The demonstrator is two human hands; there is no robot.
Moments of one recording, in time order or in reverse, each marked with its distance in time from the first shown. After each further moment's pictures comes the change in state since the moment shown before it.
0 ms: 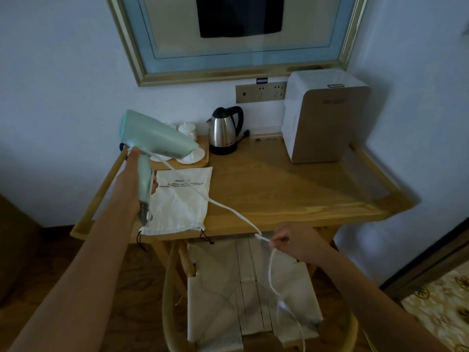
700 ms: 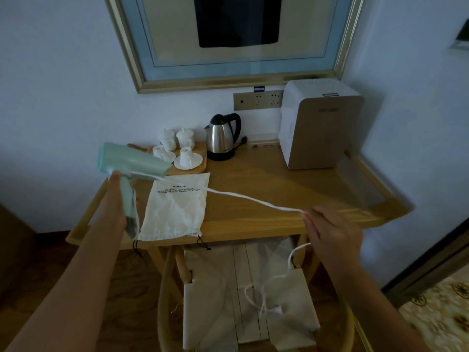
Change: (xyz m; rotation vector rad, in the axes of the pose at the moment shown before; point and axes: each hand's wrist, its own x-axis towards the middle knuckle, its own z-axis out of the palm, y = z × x) left_hand 0.007 -0.015 -0.019 -0.120 0.227 -0.157; right_hand -0.041 0.005 -0.023 -0.412 0.968 -0.062
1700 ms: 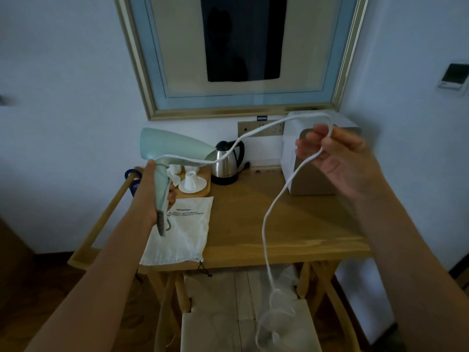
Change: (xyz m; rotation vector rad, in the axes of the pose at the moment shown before) left_hand -0.020 0.043 0.052 -0.185 -0.516 -0.010; right_hand 0.175 0.014 -0.061 1.755 -0.242 0.205
